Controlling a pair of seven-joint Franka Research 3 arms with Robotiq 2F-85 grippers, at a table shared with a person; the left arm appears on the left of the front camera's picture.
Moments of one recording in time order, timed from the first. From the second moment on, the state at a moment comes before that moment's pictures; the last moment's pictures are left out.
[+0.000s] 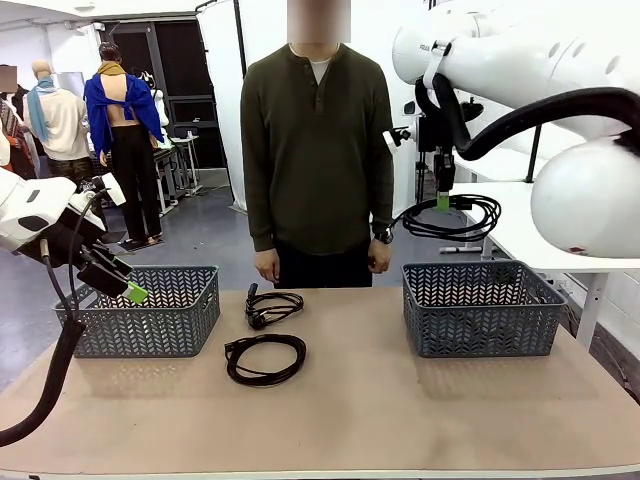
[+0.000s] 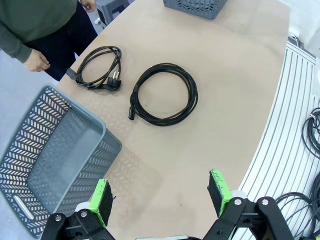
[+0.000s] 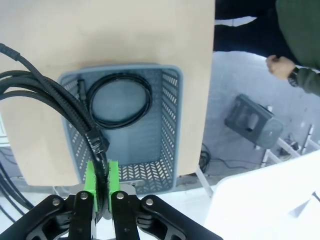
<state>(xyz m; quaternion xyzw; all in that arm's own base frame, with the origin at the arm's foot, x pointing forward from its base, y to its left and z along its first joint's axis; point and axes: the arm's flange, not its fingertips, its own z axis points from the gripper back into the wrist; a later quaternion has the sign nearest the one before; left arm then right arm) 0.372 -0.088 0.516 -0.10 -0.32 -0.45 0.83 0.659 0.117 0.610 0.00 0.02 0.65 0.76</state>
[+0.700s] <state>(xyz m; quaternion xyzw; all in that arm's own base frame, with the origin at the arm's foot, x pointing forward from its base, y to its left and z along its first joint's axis) 0.372 -0.088 0.516 -0.10 -0.32 -0.45 0.83 0.655 0.076 0.556 0.02 0.04 0.63 0.77</state>
